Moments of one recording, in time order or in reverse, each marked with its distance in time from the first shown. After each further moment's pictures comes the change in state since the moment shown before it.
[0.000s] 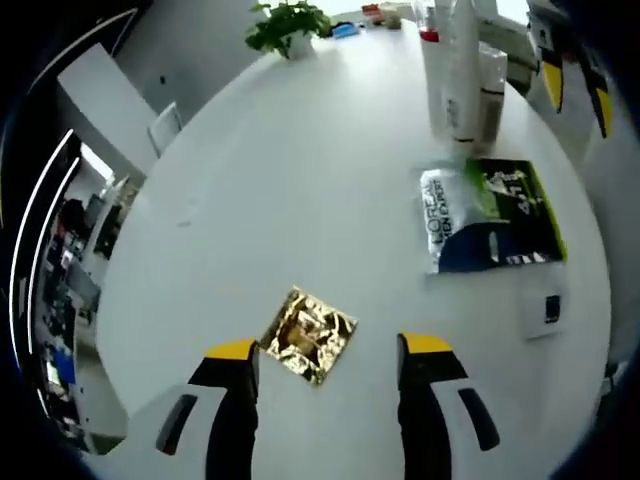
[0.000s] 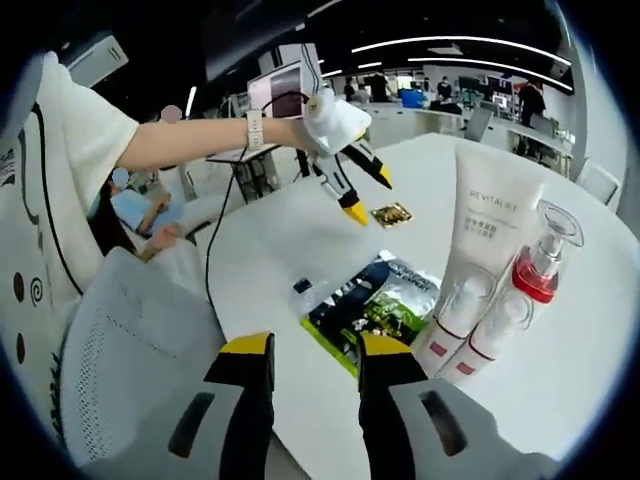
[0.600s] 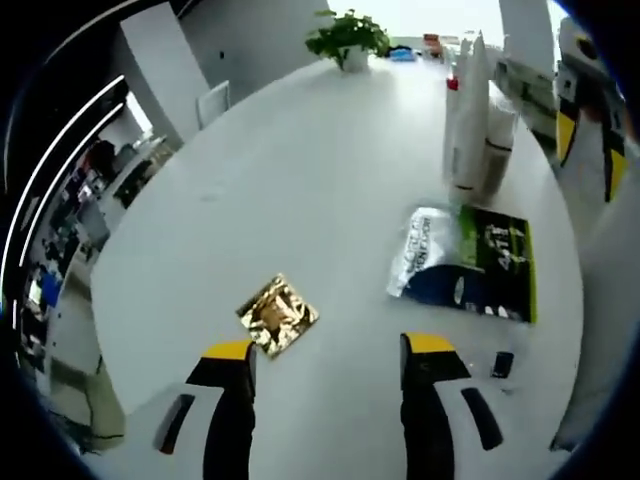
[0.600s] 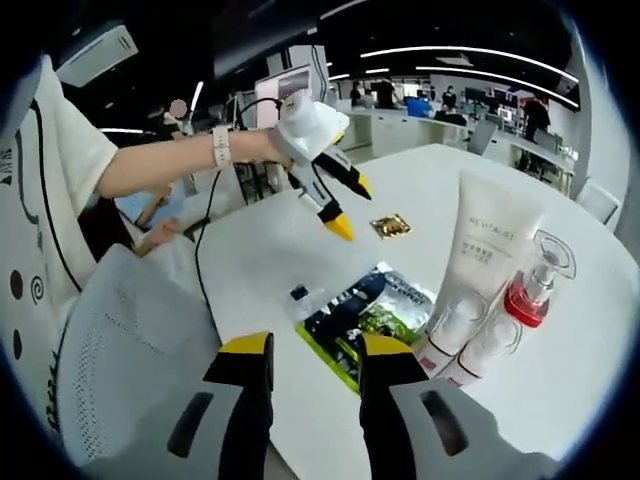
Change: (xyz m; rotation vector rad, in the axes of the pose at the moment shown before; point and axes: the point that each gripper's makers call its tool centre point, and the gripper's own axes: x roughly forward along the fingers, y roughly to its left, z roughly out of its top) left arm -0.030 -0.030 0.010 -0.316 -0.050 0.074; right arm -0.002 -0.002 0.010 -0.058 -0.004 -0.016
